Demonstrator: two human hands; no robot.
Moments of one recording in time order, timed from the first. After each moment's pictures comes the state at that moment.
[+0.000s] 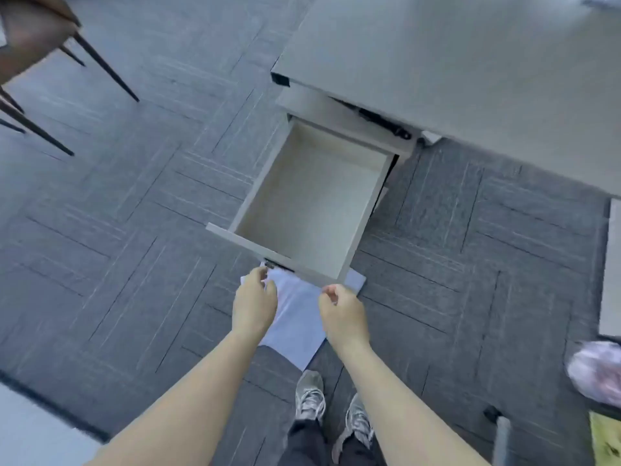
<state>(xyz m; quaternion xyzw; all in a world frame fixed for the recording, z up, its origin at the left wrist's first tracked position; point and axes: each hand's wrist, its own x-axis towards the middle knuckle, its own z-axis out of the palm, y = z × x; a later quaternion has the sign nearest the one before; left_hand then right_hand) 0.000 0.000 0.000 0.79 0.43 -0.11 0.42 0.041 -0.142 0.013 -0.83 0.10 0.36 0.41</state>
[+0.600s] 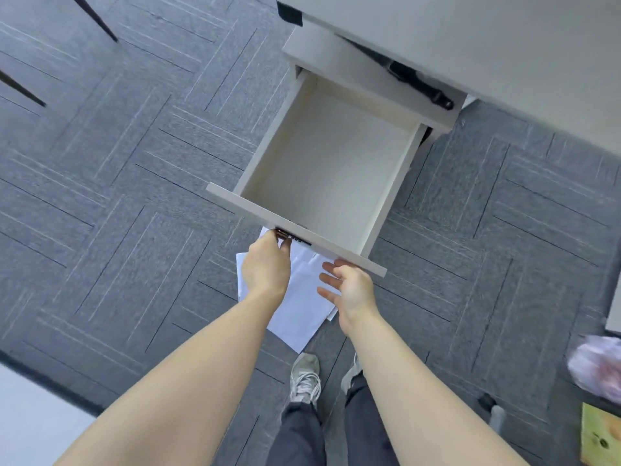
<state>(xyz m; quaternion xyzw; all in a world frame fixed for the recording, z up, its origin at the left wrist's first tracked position) 0.076 0.019 -0.064 0.84 0.45 -0.08 0.31 0.099 -0.112 -0.047 -0.59 0.35 0.37 0.63</state>
